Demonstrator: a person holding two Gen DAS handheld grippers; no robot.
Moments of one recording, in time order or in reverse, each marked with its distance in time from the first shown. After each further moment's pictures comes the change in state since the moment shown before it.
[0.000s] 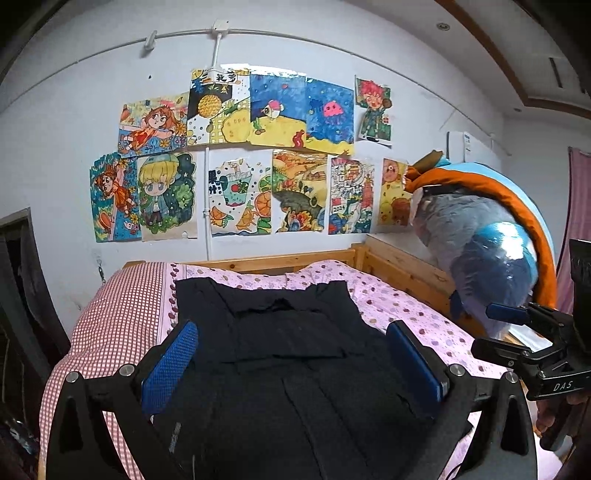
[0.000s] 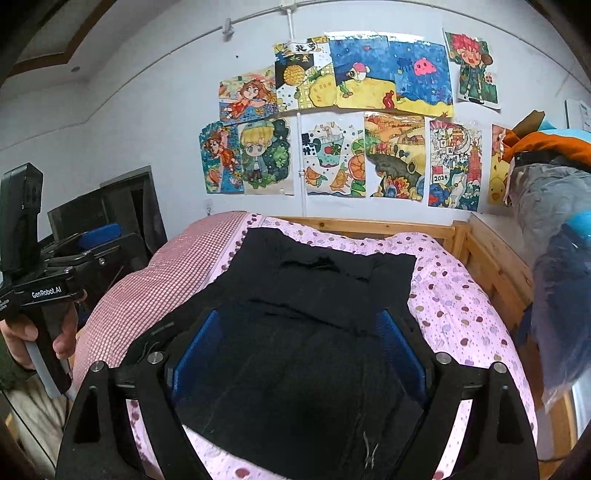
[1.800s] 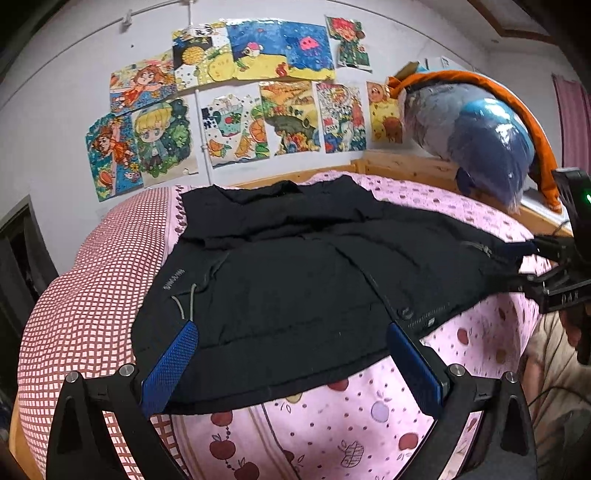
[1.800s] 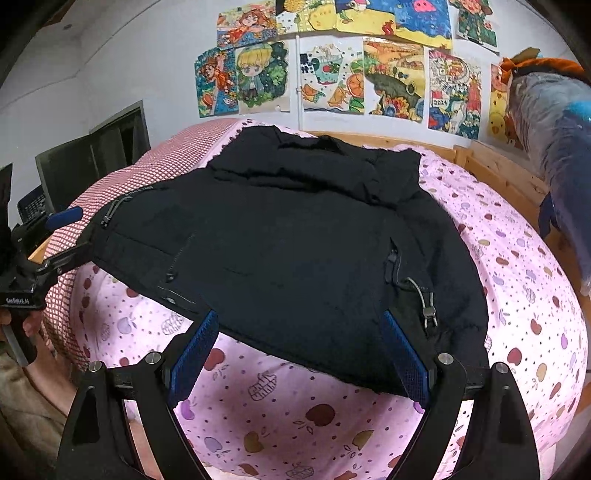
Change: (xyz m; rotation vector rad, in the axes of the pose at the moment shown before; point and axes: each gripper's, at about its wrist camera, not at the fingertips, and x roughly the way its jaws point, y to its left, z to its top) left arm 0.000 0.032 -0.201 0.178 0.158 0.026; right arm 0.050 0.011 -0.182 -0.001 0.199 -0.046
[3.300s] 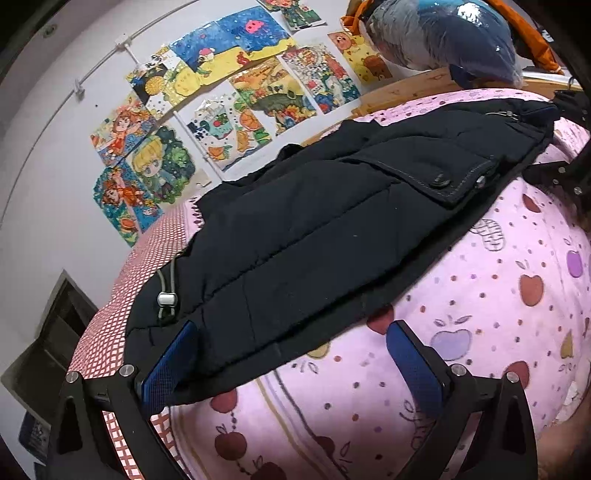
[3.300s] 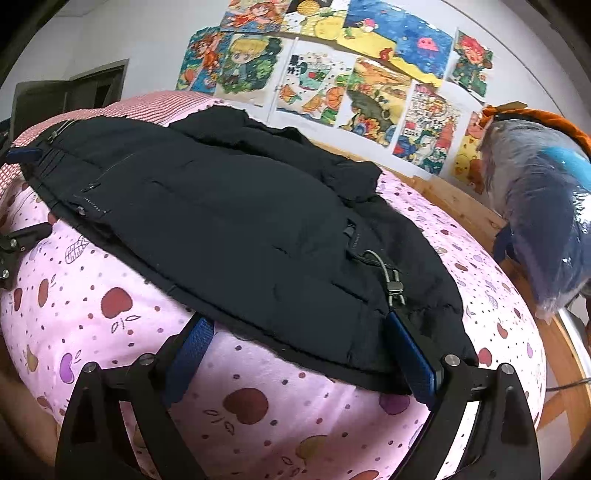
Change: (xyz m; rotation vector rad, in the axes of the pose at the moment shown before) left arm 0.041 -0.042 -0.050 0.346 0.045 0.286; right arm 0.027 0.009 -0.033 -0.199 -0.075 -0.299
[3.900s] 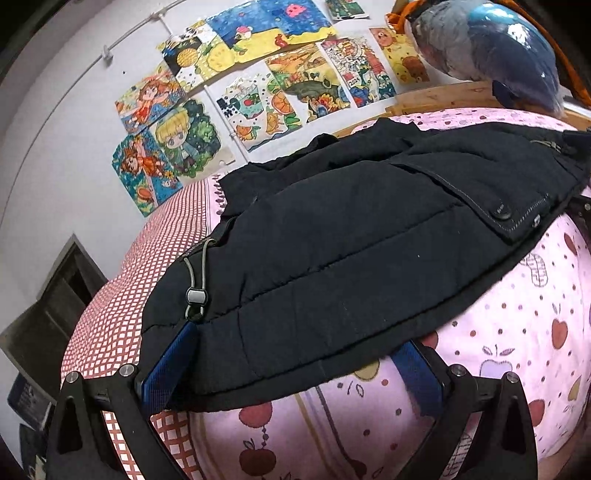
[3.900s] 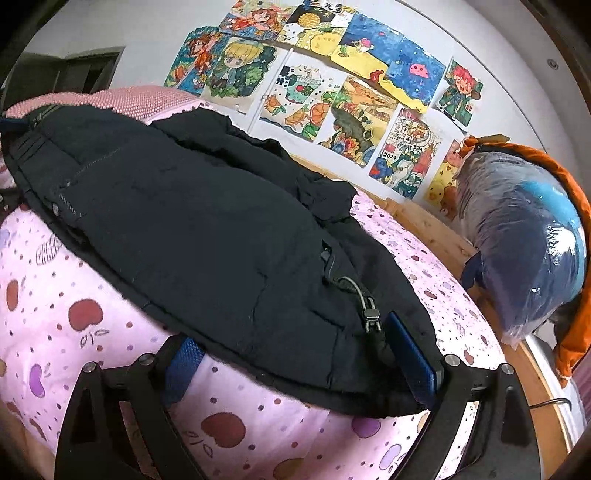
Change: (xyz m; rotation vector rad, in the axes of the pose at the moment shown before) left arm 0.017 0.026 0.012 -0.138 0.067 0.024; right arm -0.007 0.012 0.016 -0.054 -0.048 -0.127
